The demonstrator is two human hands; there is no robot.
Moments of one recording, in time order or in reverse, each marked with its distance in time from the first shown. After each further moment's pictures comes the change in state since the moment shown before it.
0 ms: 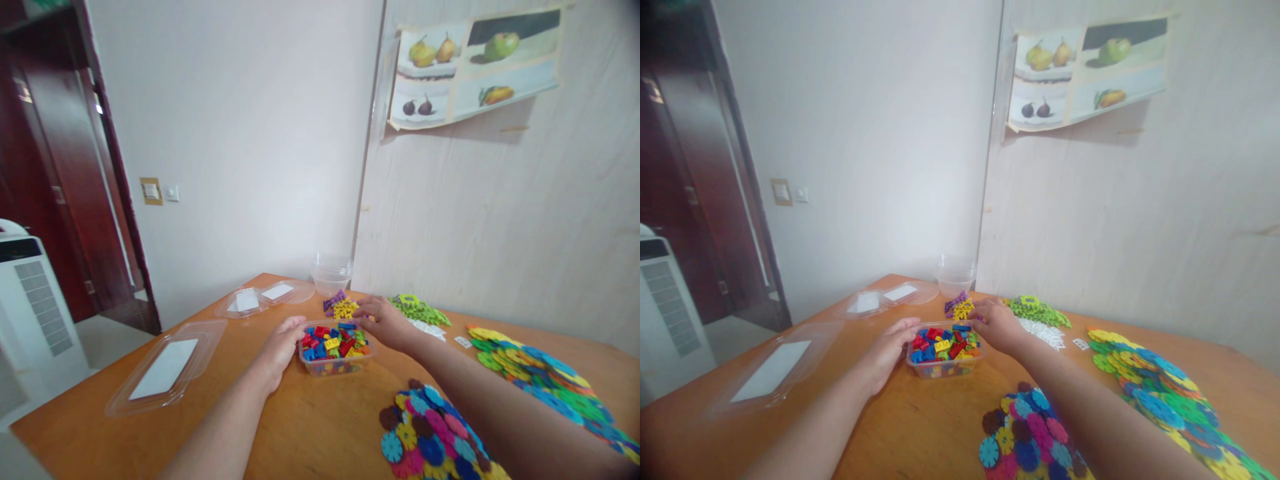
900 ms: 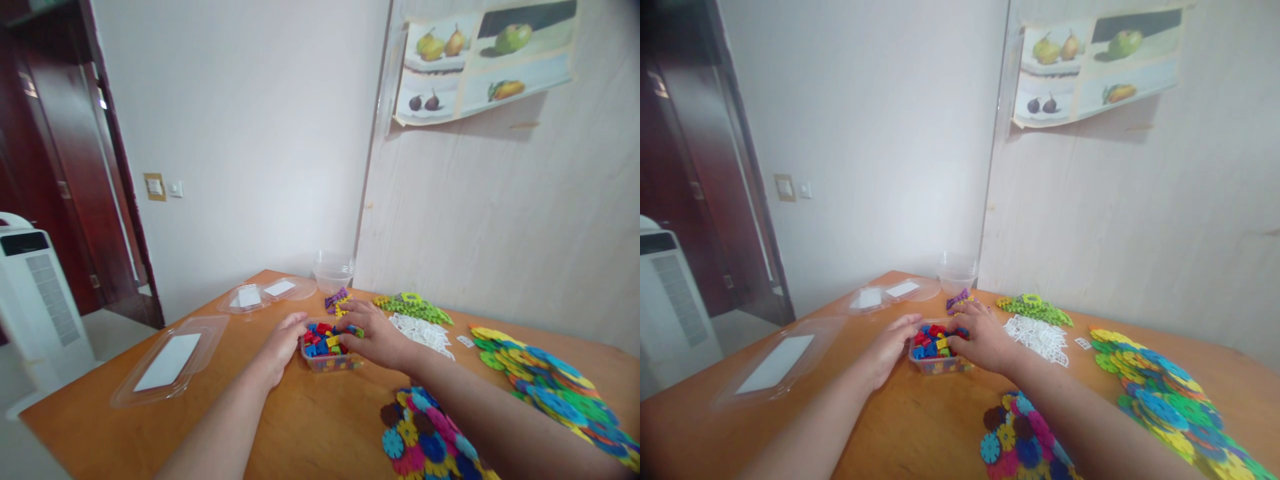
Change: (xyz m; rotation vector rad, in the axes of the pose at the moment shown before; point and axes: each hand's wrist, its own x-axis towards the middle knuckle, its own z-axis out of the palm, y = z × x) left_hand -0.002 0.002 0.002 -0.012 -0.007 -0.013; right_hand -0.012 -0.060 -0.003 0.059 -0.048 -0.173
